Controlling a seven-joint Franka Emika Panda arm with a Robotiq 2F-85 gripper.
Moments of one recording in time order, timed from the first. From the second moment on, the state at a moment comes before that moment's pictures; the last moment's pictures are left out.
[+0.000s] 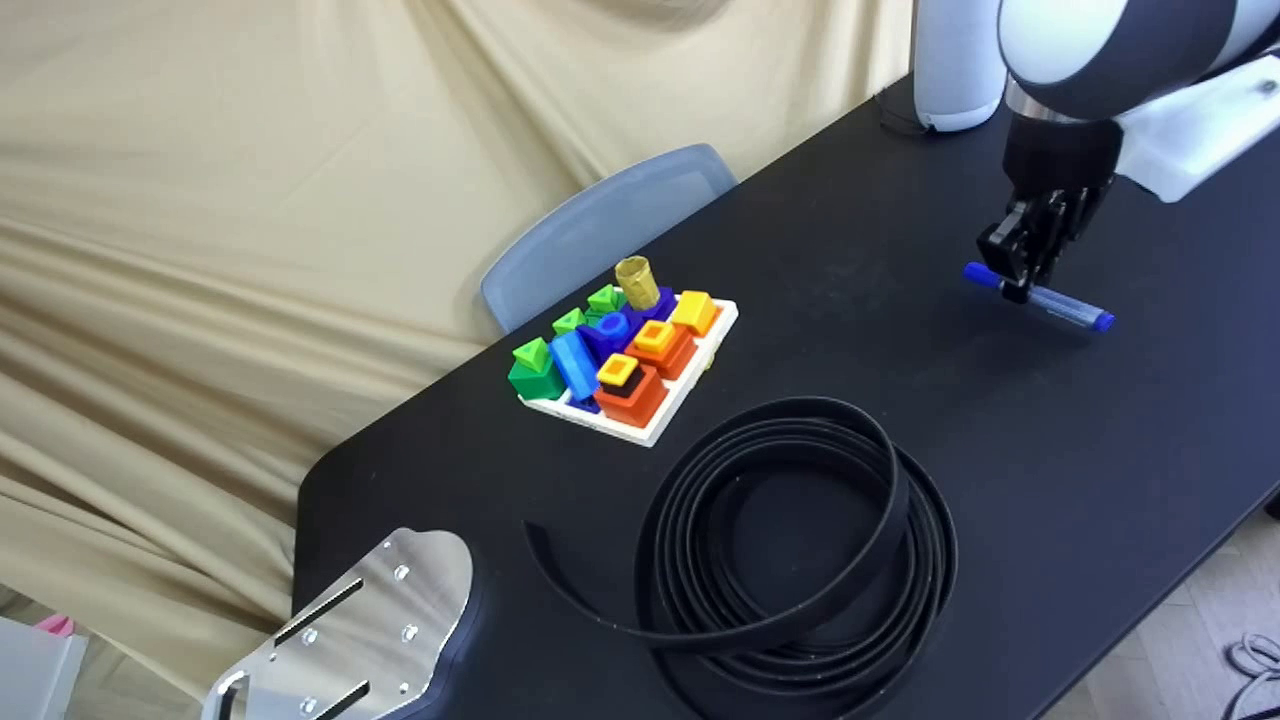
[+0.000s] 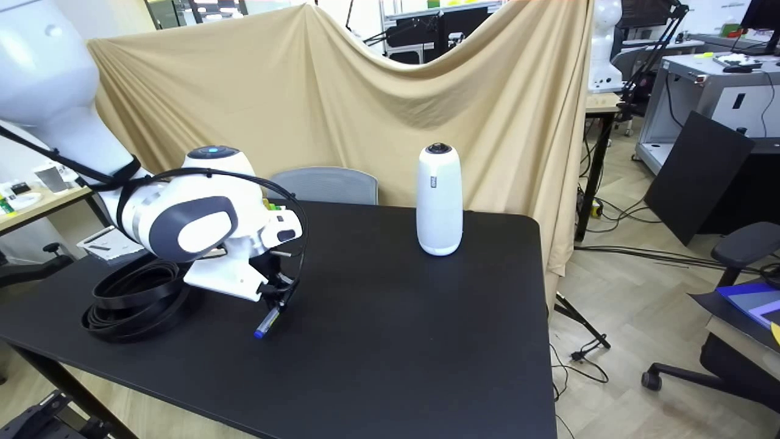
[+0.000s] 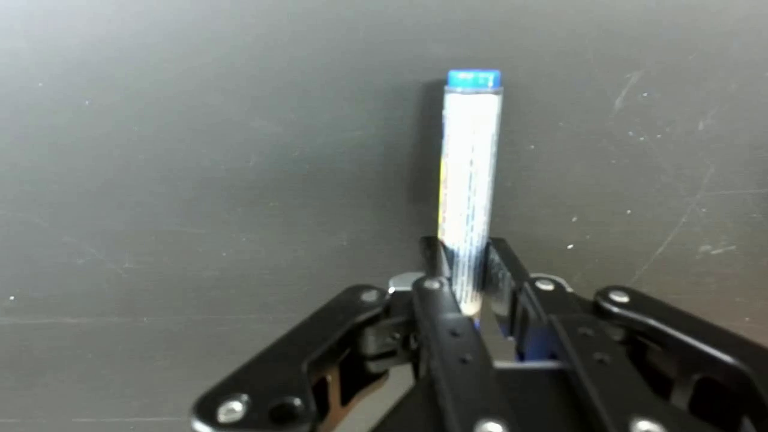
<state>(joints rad) -0.12 0.35 0.12 -2.52 0.21 2.95 -0.28</state>
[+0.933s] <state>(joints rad) -0.20 0.29 0.24 -2.50 0.25 2.91 -0.28</state>
